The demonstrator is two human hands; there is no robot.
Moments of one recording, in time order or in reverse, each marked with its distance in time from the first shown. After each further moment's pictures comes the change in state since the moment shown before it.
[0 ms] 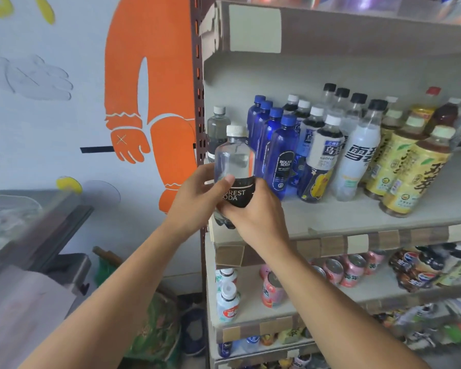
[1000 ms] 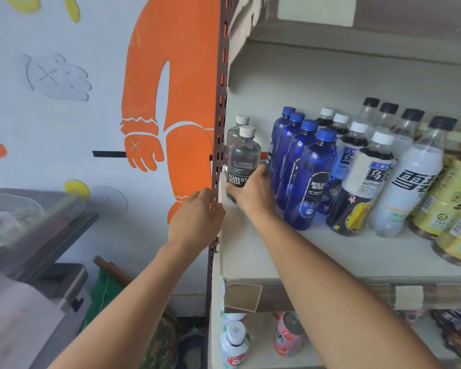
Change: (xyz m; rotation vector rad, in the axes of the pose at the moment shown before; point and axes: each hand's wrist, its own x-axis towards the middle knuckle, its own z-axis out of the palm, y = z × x) left_hand 0.060 -0.097 -0.005 0.769 0.203 -0.038; right_hand 0.152 0.039 0.093 -0.201 0.056 -0.042
